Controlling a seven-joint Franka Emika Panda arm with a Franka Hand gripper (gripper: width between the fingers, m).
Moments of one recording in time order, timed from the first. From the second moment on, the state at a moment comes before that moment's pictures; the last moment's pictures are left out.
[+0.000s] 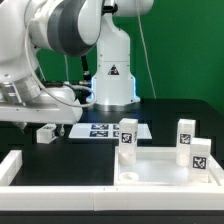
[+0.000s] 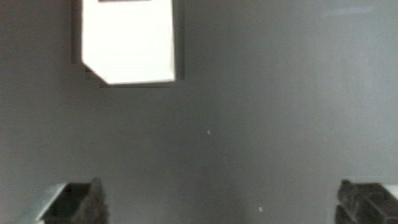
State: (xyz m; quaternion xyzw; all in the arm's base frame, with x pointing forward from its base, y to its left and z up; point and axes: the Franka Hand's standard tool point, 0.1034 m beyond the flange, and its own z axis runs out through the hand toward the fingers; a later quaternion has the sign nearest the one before) arm 0.414 -0.178 0.036 -0.94 0.15 0.29 0.08
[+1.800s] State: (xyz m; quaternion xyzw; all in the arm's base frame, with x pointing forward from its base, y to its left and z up) arm 0.333 -0.174 0.010 -0.86 0.17 0.48 0.12
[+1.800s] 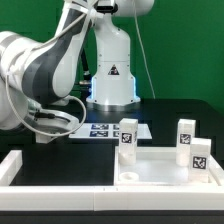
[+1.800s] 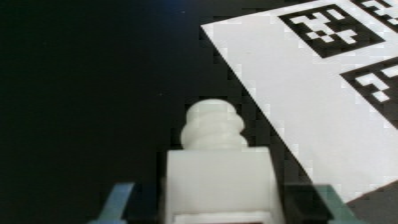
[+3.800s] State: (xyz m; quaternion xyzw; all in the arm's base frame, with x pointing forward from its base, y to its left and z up) arm 0.497 -0.083 0.132 -0.99 0.15 0.07 0.03
